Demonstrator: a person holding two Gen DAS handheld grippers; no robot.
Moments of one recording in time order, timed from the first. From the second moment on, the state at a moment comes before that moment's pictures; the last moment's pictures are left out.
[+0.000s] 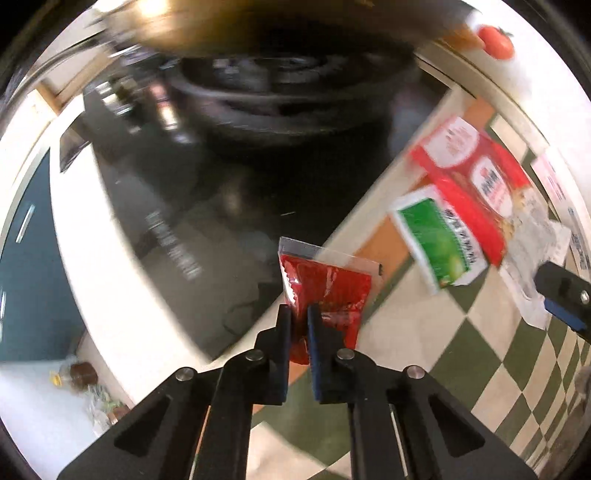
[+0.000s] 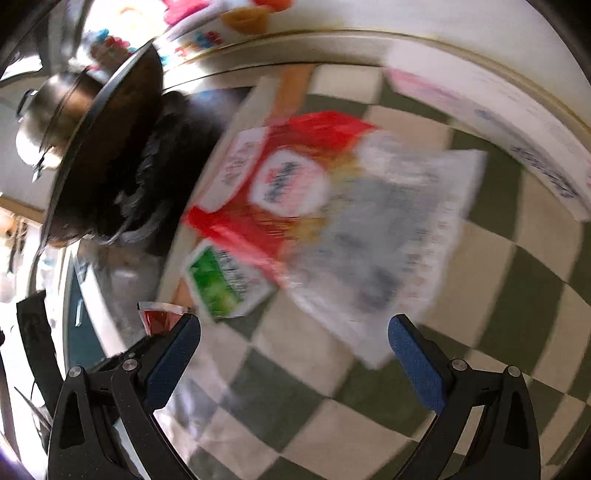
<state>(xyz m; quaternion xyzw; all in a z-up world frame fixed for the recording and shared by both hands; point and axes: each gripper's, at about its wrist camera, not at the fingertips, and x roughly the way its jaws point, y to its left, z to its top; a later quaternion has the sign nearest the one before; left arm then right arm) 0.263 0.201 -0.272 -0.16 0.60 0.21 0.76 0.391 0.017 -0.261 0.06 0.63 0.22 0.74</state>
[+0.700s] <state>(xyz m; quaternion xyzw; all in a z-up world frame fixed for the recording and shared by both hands) 0.217 0.239 -0.261 -0.20 0.56 0.27 0.76 0.355 0.120 -0.290 -0.06 0.57 0.27 0.78</state>
